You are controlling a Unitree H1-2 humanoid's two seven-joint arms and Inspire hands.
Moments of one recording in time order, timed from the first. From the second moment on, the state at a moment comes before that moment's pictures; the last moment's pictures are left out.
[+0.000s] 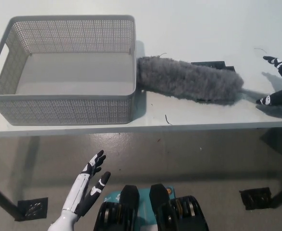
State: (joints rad) left_arm -0.05 0.11 -0.10 0.19 0.21 -0.29 -0.01; right_arm -0.75 -0.51 0.25 0.61 -0.32 0.14 0.20
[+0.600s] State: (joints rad) left_arm -0.05 0.11 -0.10 0.21 0.21 -0.28 -0.01; right_arm -0.75 -0.51 0.09 0.51 0.02 0.22 0.22
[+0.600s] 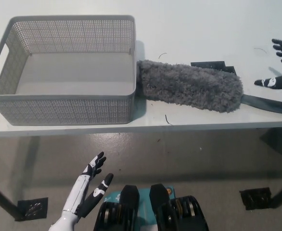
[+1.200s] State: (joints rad) left_arm -0.05 0.11 -0.10 0.22 0.21 -0.28 -0.01; right_arm -0.53 -0.37 0.03 0.05 0.11 0.24 0.18
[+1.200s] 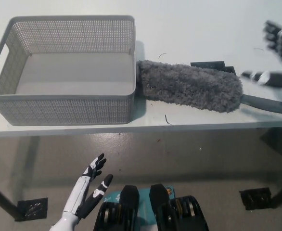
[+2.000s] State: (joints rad) left_arm -0.02 0.11 -0.10 0.22 0.21 -0.28 -0.01; right_arm 0.10 -0.03 0.17 -0.41 -0.06 -0.03 0.10
